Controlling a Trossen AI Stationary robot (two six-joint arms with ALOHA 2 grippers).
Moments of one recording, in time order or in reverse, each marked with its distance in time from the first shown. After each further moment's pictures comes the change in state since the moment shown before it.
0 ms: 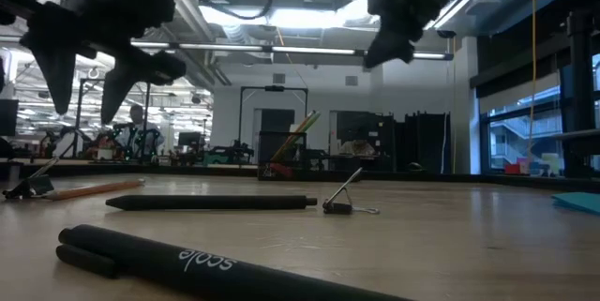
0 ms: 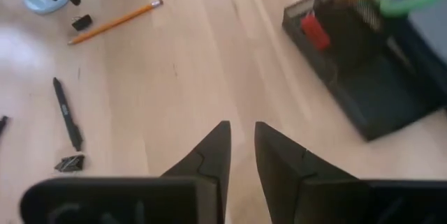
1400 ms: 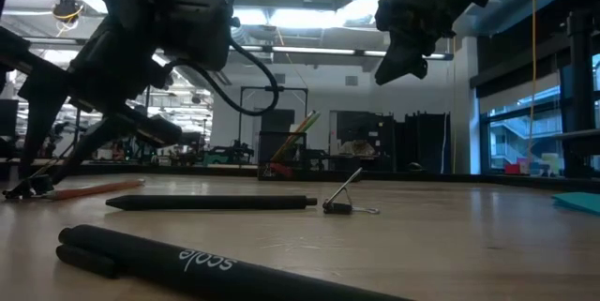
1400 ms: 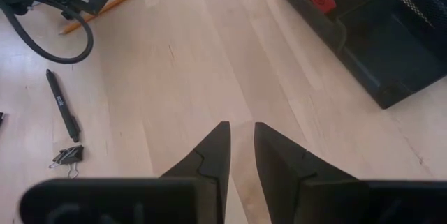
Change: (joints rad) left arm 0.050 0.294 0.000 0.025 0.210 0.268; right arm 0.000 -0.040 -0.125 0.055 0.004 0.071
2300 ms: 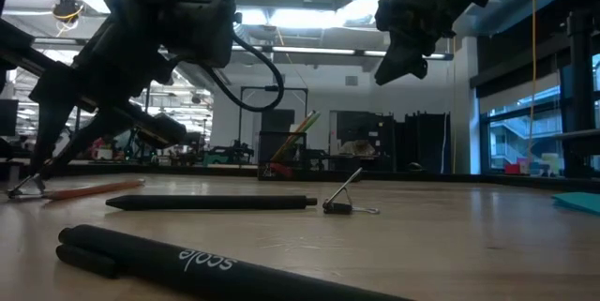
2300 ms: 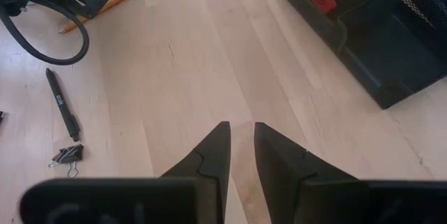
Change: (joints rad) left arm 0.000 0.000 0.000 0.042 0.046 -0.002; right arm 0.000 0.000 0.000 -0.001 -0.001 -0.004
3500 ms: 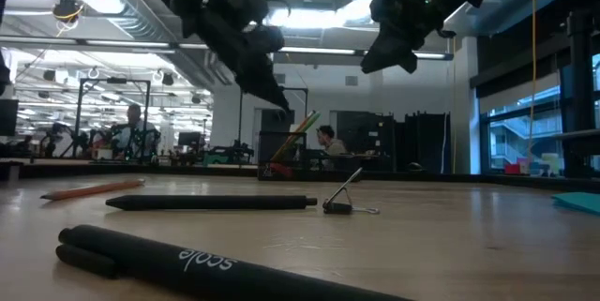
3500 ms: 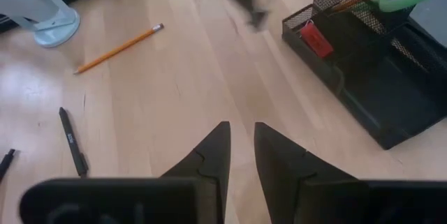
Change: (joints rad) left arm 0.591 -0.090 0.153 0.657 -0.256 -0.420; right arm 0.000 0.000 0.001 0.128 -0.001 0.036
